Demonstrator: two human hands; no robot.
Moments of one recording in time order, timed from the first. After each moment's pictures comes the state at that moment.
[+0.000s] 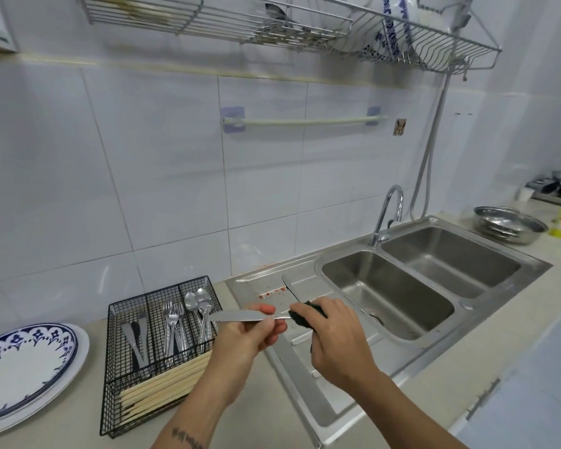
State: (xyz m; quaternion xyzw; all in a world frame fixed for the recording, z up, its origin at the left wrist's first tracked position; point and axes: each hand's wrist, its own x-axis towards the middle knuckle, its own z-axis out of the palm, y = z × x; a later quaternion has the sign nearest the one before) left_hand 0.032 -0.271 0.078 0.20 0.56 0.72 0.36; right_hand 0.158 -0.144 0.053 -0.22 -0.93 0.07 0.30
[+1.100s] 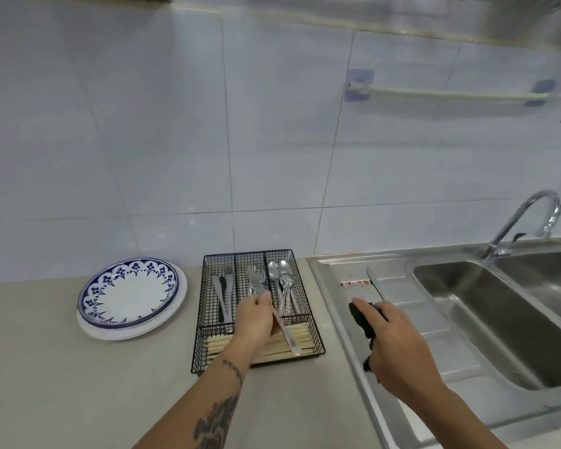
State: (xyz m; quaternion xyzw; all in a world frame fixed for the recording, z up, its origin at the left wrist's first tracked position) left_hand -0.084 -0.303 0.012 -0.02 0.71 0.65 0.26; right_hand 0.096 -0.152 0.032 -0.23 -0.96 0.09 0.16
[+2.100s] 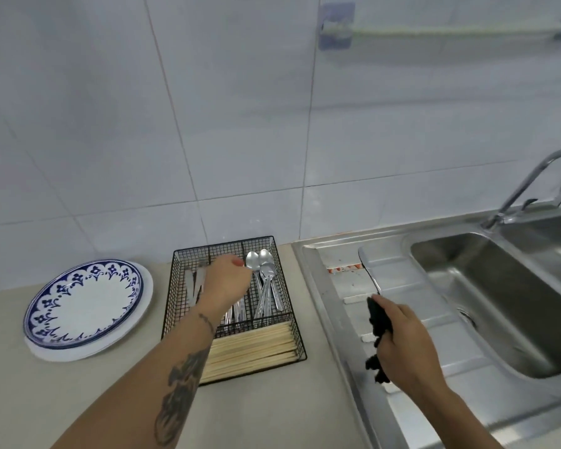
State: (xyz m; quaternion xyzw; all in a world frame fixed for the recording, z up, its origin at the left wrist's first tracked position) left_hand -0.171 -0.249 0.008 0.10 0.90 0.41 0.14; right_hand 0.083 -0.073 -0.033 -0.36 -0.87 0.32 0.14
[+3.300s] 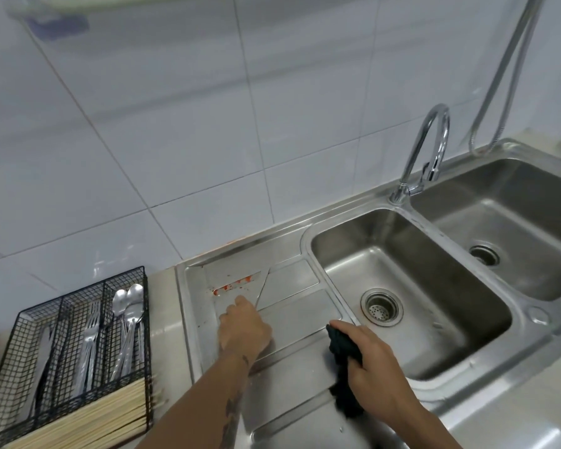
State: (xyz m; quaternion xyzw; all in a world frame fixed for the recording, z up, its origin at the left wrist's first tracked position) left_hand -0.028 0.013 -0.083 0.19 0.96 0.08 0.19; right_hand 0.193 0.106 -0.076 -0.32 -0.83 0.44 0.15
